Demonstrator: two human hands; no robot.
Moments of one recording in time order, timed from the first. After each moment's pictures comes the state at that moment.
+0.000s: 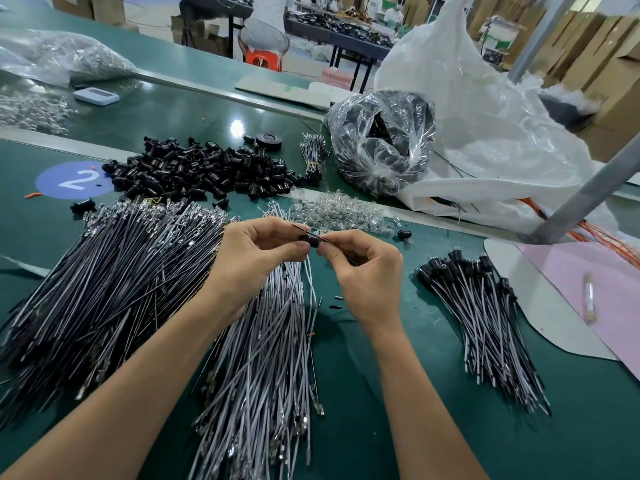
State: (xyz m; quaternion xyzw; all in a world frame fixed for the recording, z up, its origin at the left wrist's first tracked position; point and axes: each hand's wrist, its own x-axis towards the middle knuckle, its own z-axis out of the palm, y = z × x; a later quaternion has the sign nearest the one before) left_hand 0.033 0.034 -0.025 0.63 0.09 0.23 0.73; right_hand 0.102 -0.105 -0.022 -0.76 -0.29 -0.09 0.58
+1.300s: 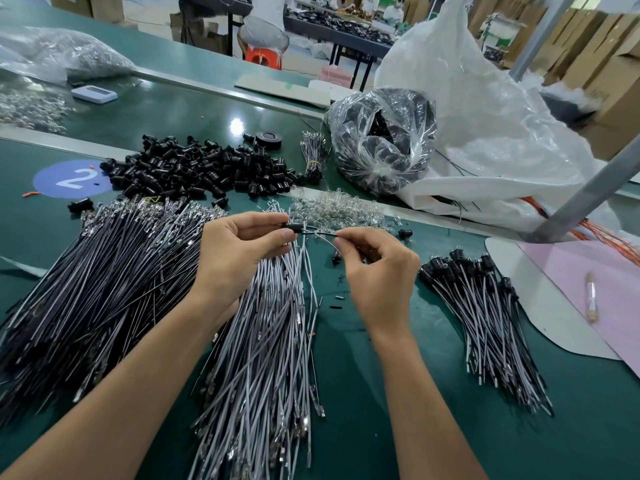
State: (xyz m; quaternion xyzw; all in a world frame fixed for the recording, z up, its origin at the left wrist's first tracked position) left_hand 0.031 0.039 -0.021 0.56 0.16 0.26 0.77; right_hand 0.106 -0.110 -0.023 -0.79 -0.28 -0.23 0.50
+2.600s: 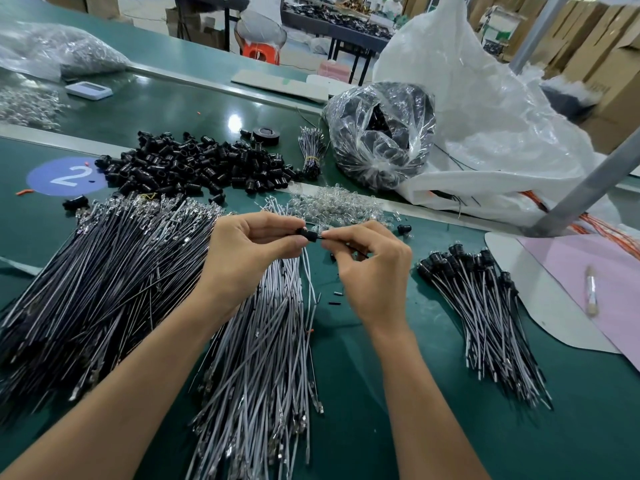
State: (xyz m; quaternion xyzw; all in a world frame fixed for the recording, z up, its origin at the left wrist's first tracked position) left_hand 0.033 0.032 -0.020 0.63 0.11 0.25 0.73; right_hand 0.103 -0.110 -0.018 -0.78 -0.33 -0.22 0.48
